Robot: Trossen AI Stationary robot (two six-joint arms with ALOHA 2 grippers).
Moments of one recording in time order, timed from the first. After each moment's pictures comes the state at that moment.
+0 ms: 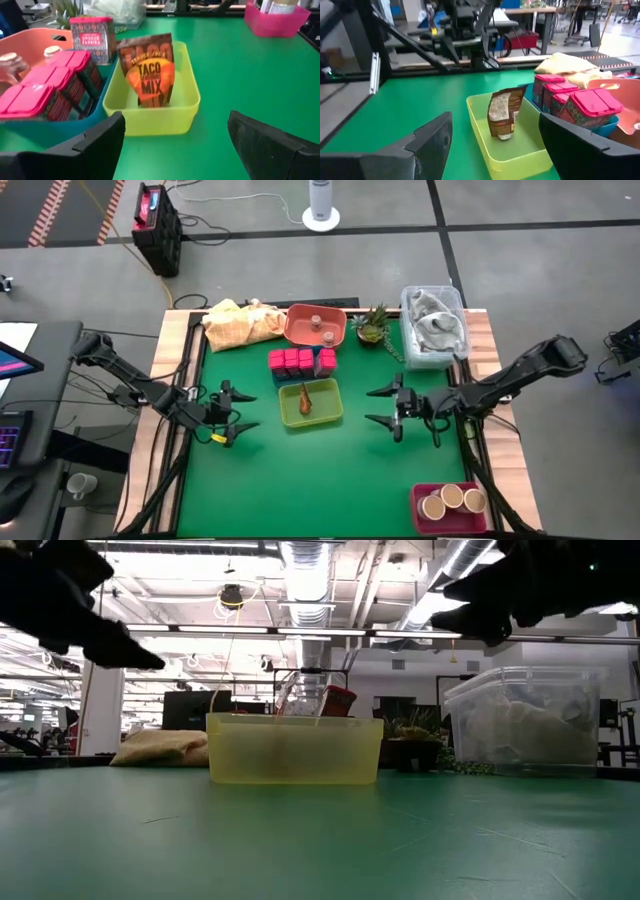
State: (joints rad) left arm -0.54 0.62 0.24 0.01 -0.69 -0.25; right arm 0.30 1.05 0.32 0.61 0.42 0.08
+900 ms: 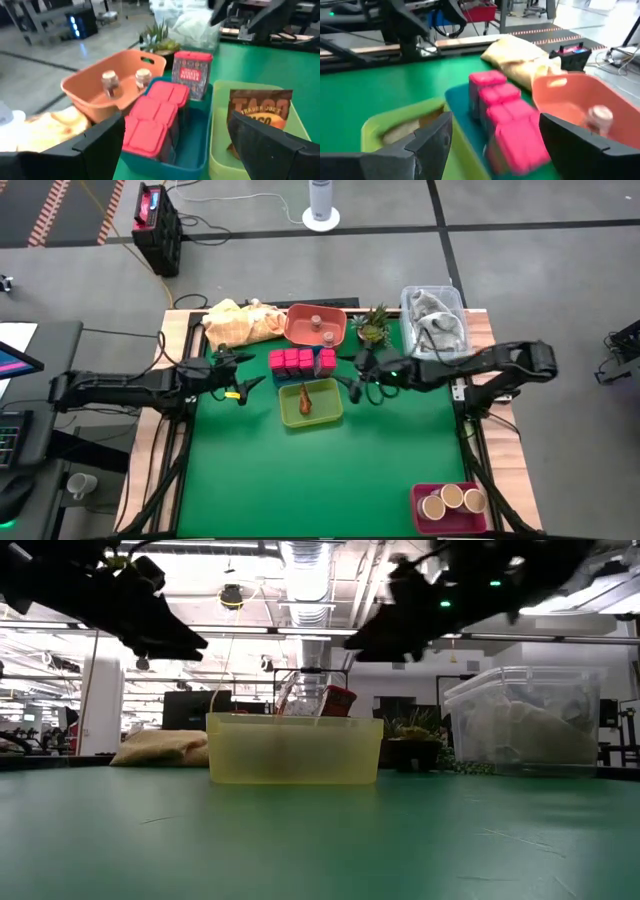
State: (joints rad) left arm 0.13 0.59 0.32 0.04 -0.36 -0.05; right arm -0.11 1.43 0.68 0.49 0.23 0.03
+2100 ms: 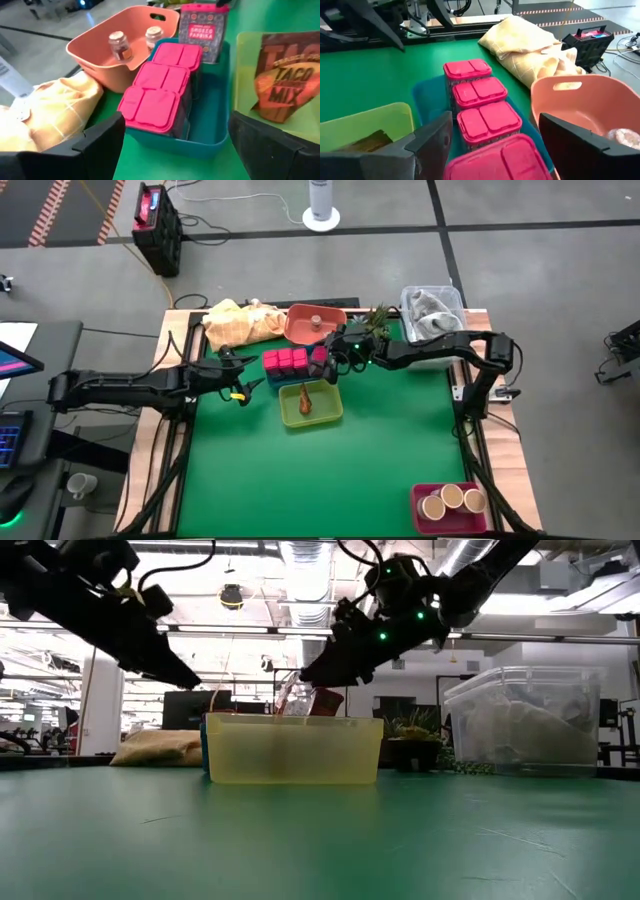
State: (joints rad) left arm 0.17 0.67 0.32 -0.06 -0.37 -0.02; right arm -0.29 1.76 1.01 0.38 -0.03 -0.05
